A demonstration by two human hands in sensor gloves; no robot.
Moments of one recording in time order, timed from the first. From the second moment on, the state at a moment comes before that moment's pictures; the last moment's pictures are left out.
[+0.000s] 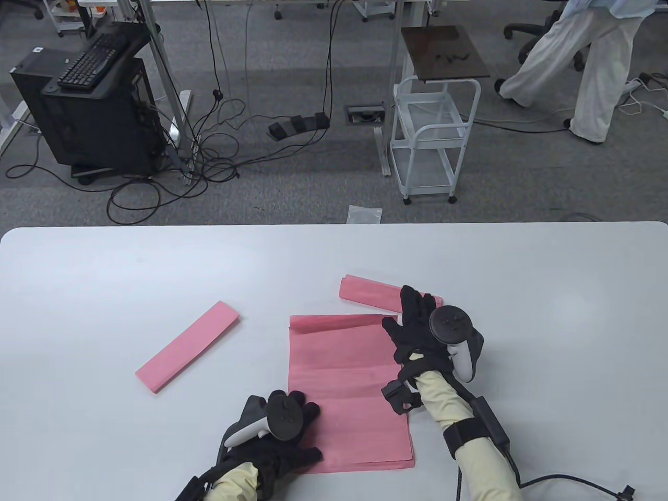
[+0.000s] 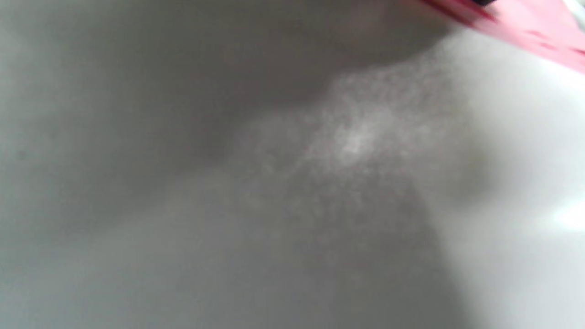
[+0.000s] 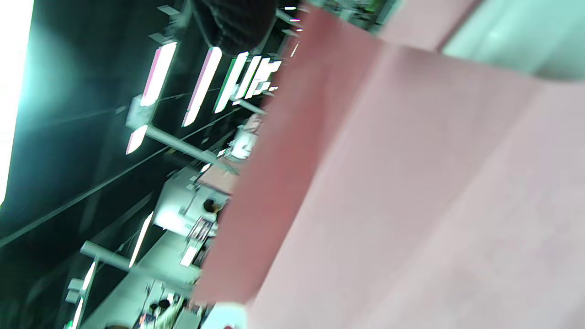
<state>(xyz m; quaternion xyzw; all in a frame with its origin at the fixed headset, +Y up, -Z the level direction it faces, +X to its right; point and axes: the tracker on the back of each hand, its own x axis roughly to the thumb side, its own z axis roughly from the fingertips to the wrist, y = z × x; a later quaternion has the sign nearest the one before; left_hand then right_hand) -0.144 -0.808 -0.275 -0.38 -0.18 0.14 0.90 0.148 -0.744 -0.392 0.03 0.02 0.88 0.47</state>
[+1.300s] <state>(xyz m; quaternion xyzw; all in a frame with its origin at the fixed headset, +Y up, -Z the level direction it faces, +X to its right) -0.145 -0.811 -0.274 -0.39 -0.17 0.11 0.90 0.085 -0.799 -0.334 0.27 0.31 0.91 0.10</state>
